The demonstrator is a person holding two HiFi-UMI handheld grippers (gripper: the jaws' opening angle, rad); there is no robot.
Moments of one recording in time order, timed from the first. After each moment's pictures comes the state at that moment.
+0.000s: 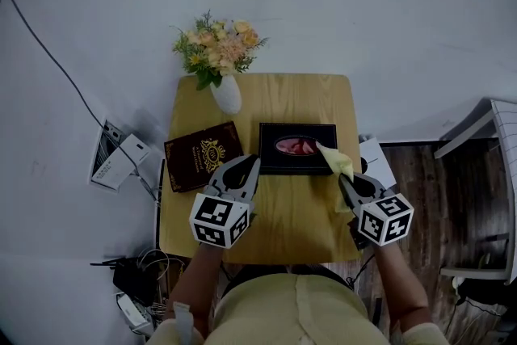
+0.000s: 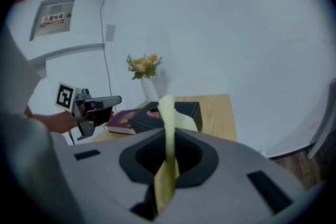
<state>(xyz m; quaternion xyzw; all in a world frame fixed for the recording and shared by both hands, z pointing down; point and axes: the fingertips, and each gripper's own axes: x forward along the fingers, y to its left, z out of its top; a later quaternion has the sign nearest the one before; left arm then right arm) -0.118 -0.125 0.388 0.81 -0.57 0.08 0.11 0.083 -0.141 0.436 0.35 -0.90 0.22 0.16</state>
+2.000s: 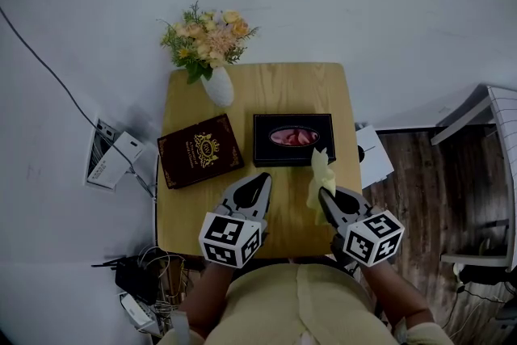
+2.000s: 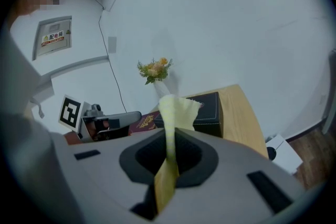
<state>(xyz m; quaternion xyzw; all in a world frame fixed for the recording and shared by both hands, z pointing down) -0.076 -0.084 0.410 0.81 -0.54 0.08 0.19 0.049 -0.079 0.423 0.33 -0.90 0.28 0.11</state>
